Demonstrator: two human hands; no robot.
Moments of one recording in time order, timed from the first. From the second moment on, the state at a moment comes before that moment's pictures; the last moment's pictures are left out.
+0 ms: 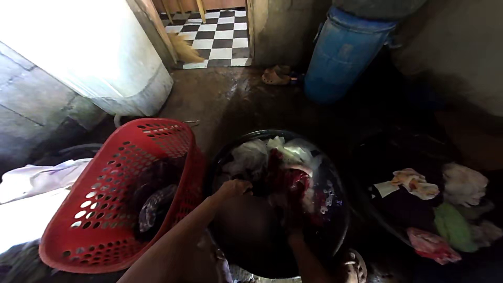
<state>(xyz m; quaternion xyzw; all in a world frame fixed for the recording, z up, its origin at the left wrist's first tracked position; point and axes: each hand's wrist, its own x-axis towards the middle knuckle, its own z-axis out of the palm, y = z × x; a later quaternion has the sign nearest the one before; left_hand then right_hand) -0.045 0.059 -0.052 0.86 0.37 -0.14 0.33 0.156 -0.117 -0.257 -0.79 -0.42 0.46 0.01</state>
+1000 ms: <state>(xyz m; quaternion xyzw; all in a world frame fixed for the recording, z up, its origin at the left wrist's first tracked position) -0.056 0.066 -0.063 0.83 0.42 -0.15 0.33 0.198 -0.032 -0.080 -0.81 -0.45 0.32 0.20</state>
